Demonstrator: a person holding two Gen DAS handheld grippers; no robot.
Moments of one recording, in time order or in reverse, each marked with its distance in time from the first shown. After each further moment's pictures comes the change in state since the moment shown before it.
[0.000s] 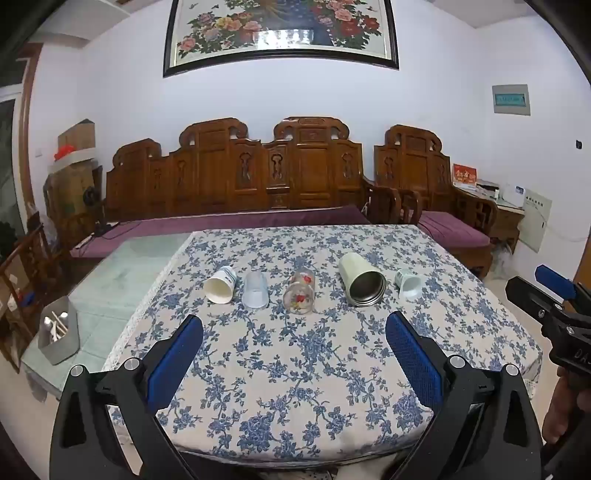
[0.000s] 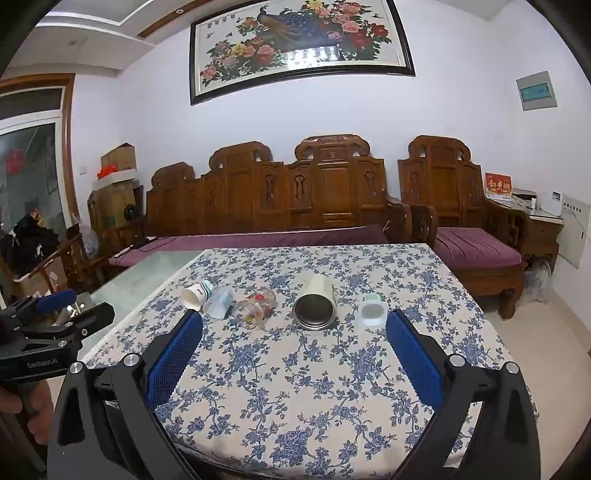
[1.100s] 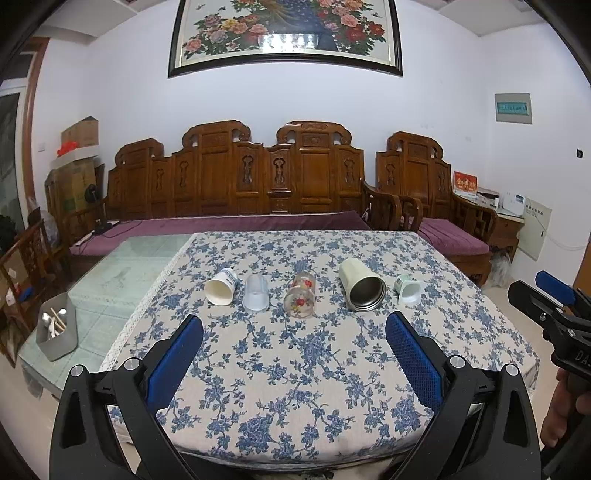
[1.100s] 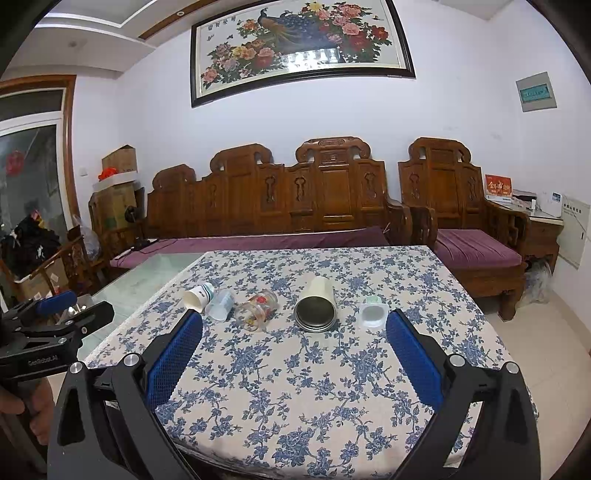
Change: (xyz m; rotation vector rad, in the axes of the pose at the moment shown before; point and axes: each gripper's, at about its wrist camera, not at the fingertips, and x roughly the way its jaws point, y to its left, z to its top) left arm -0.006 0.003 0.006 -0.018 -0.018 -0.001; right arm -0.005 0.004 0.003 -0.005 -0.009 0.001
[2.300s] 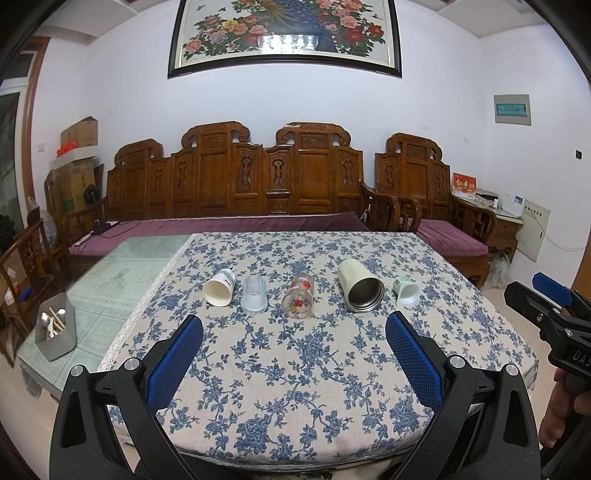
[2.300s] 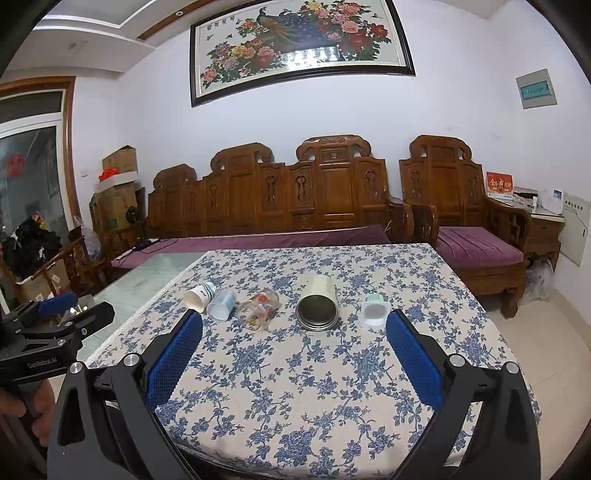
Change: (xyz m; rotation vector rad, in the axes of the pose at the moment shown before) left arm -0.001 -0.002 0.001 -0.004 -0.004 -0.006; right arm -0.001 0.003 0.001 0.004 0.000 0.006
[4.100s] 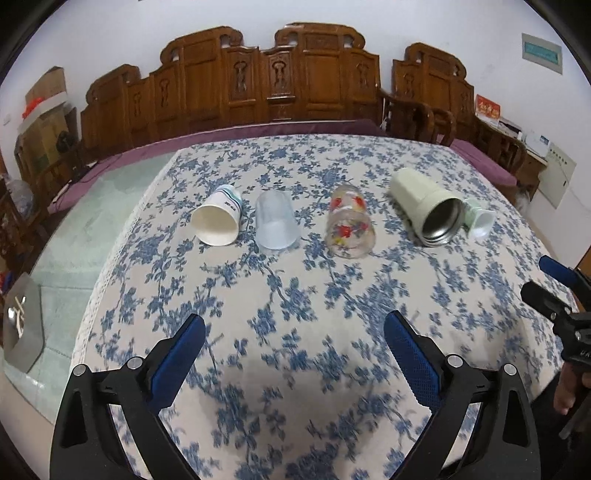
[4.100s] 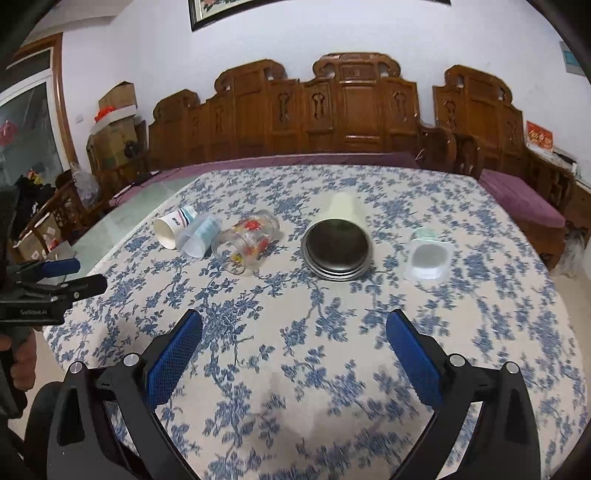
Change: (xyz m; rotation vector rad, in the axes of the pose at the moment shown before) left arm 0.201 0.070 -0.022 0.042 0.378 -0.006; right arm 0.211 -0.009 -0.053 -0.018 0.319 0.090
